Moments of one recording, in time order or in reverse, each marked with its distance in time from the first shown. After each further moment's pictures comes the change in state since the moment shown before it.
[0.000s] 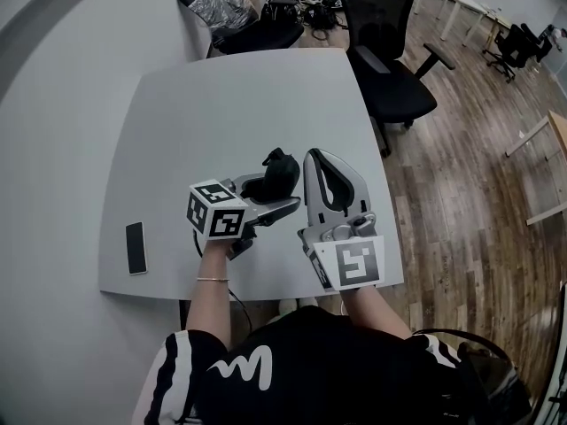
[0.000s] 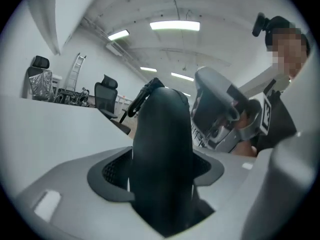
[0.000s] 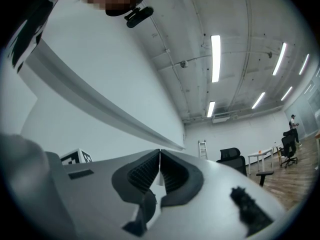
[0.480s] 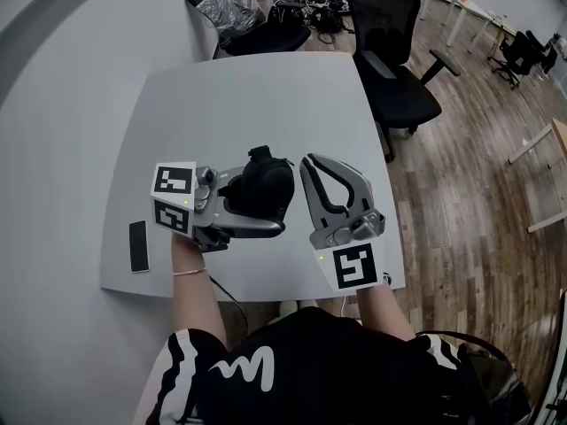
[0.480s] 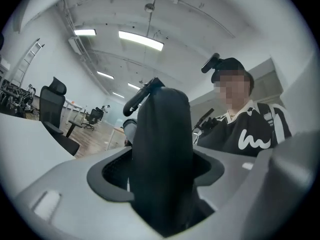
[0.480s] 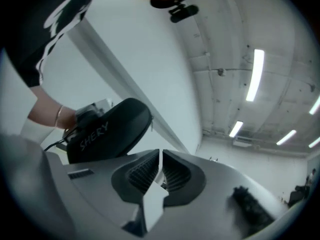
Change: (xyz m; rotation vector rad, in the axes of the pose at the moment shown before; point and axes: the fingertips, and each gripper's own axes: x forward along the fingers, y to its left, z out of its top) left arm -0.069 -0.109 0.069 0.152 -0.124 -0.551; right arm -0.004 0.027 -0.007 -0.397 0.019 0.225
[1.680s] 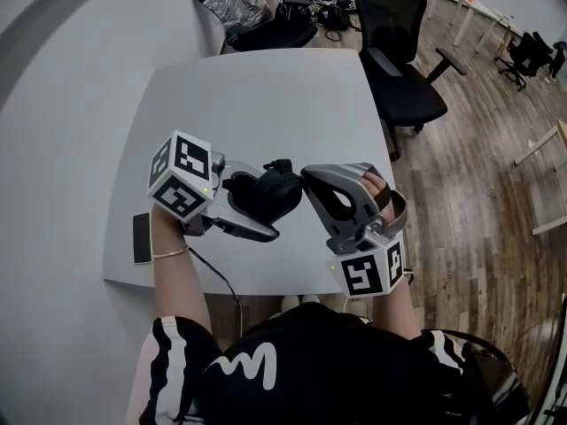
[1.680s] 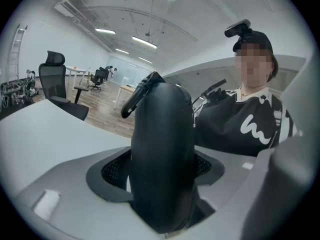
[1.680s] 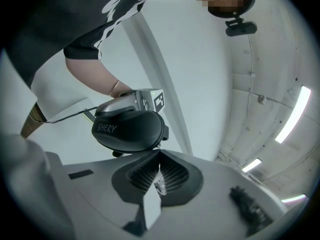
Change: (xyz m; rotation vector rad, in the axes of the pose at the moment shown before) left arm -0.012 0.000 -0.038 -0.087 0.534 0.037; right arm -0.009 0.025 0.009 -0.465 0.012 0.232
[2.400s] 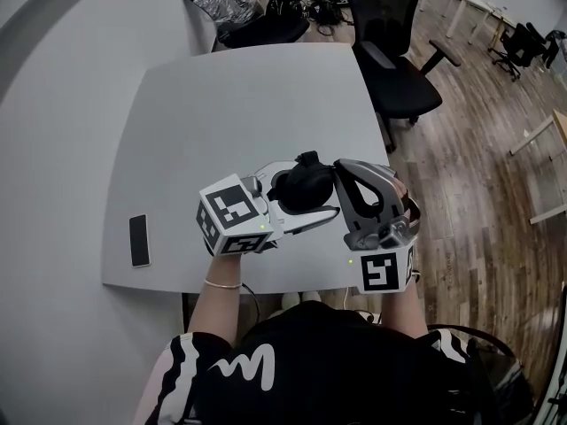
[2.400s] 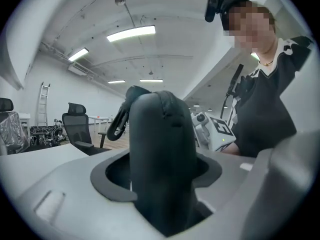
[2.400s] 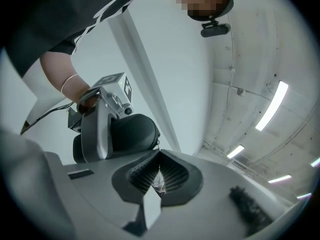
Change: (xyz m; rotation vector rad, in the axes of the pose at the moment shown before) left arm 0.054 0.034 0.051 0.229 -0.414 0.374; right arm -0.033 -0.013 -0.033 0.099 0.068 -0.175
